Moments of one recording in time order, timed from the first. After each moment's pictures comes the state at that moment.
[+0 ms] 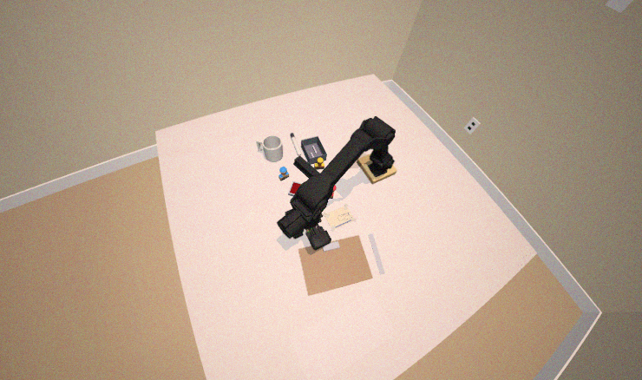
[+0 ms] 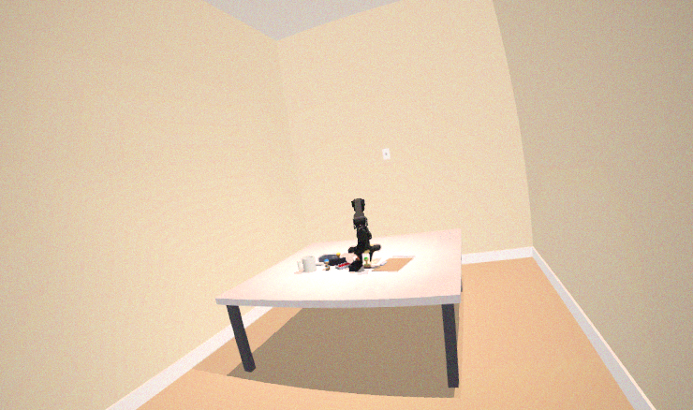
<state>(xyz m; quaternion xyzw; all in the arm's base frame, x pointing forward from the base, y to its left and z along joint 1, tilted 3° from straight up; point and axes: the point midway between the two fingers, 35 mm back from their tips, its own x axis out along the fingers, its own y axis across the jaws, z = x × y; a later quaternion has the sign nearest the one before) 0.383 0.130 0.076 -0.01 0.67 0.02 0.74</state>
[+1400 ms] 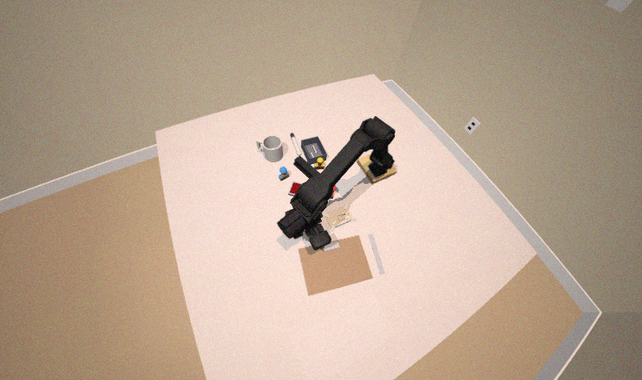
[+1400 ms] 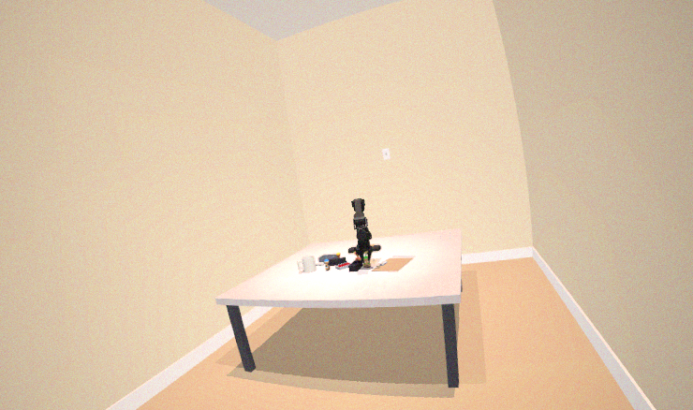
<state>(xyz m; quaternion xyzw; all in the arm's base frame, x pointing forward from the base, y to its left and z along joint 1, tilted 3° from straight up) 0.382 0.129 0.073 -0.01 0.67 0.02 0.74</state>
